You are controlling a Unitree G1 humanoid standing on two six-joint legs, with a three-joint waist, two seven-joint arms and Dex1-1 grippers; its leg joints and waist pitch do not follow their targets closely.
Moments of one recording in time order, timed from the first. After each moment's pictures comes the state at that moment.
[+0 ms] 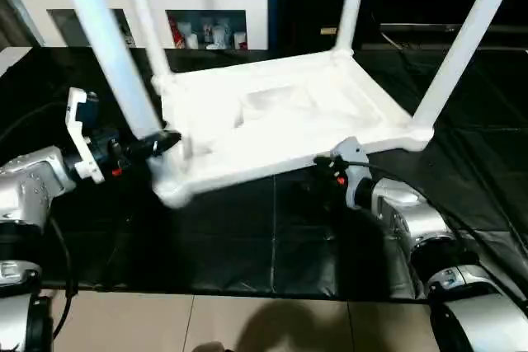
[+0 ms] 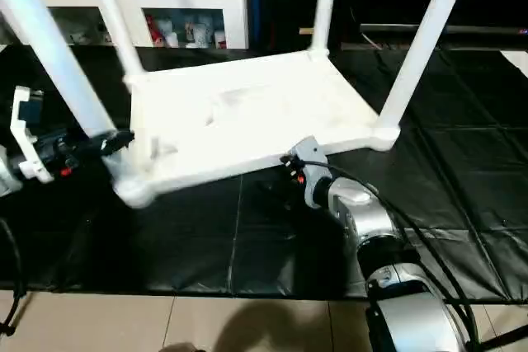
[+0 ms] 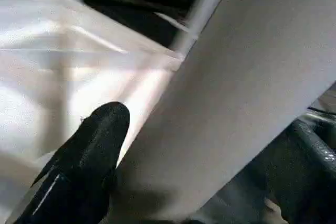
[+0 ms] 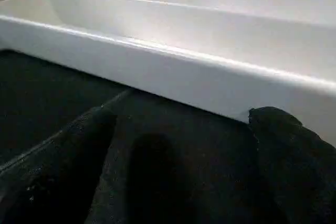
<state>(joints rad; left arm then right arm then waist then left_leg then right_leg) -0.60 0.66 0.15 0.53 -0.55 0.62 -1.40 -0.65 -0.23 0.09 0.94 0.11 0.01 0.78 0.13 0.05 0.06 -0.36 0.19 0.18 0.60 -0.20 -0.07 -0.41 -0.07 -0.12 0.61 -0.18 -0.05</state>
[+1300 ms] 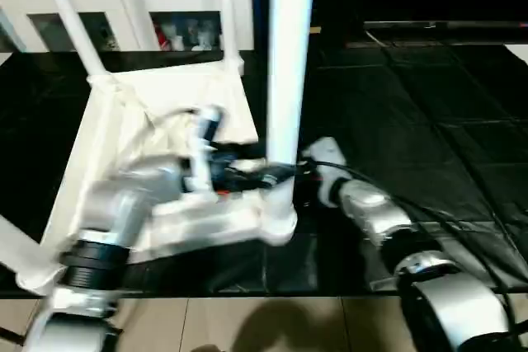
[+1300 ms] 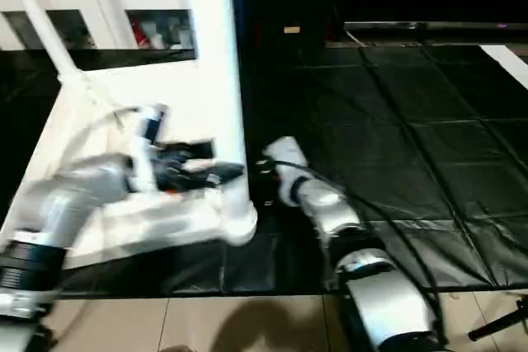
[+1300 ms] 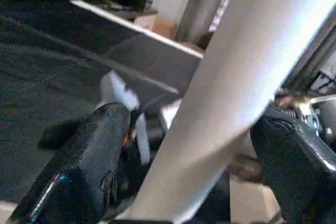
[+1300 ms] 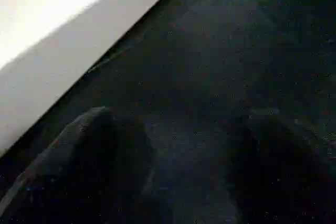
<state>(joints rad) -0.51 0.40 -0.04 0.10 -0.57 0.67 -1.11 -0.74 -0.13 0.06 1.15 0.00 -0.12 0.49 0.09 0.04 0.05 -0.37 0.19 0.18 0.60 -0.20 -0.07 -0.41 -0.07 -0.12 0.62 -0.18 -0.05</state>
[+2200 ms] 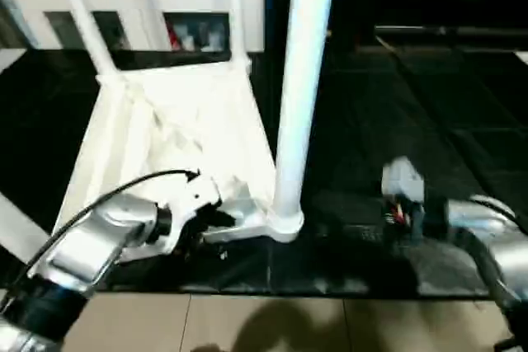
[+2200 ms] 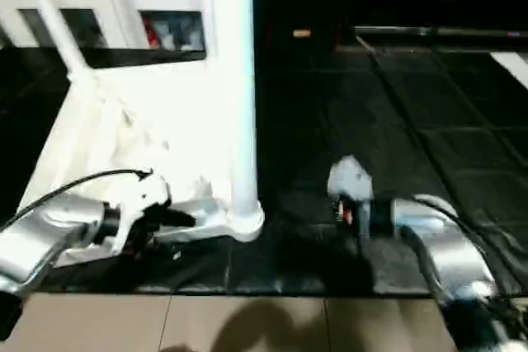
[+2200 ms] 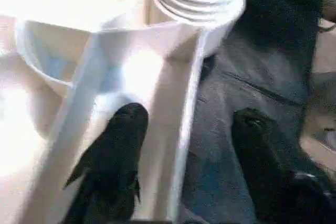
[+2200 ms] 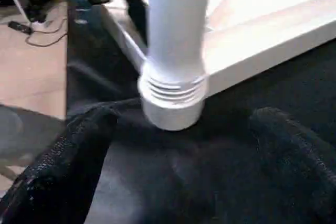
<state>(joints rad) -0.37 0.62 -0.34 0.05 -0.19 0.56 -1.04 -0.23 -0.61 0.12 0.04 0.30 0.28 1.17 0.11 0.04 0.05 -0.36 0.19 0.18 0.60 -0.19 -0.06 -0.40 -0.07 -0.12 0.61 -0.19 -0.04</state>
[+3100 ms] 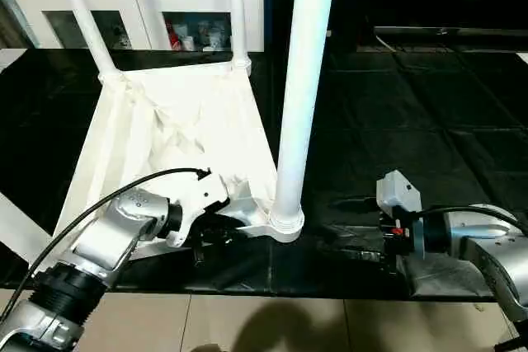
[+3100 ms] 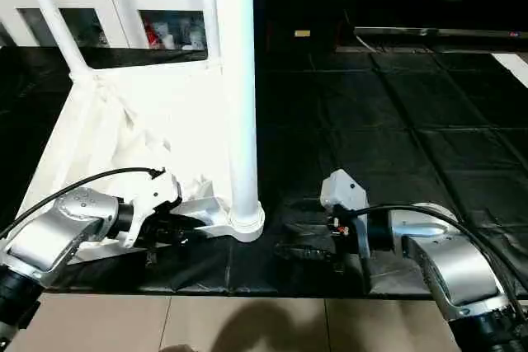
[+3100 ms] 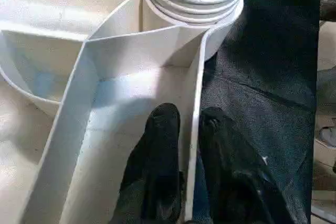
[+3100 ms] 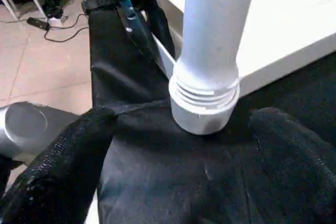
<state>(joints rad) -0.42 0.56 -0.37 0.22 -0.16 0.40 -1.12 -0.19 -0.64 0.15 -0.10 0.33 0.40 1.14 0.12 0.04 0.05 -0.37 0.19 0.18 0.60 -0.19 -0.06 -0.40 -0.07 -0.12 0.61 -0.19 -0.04</state>
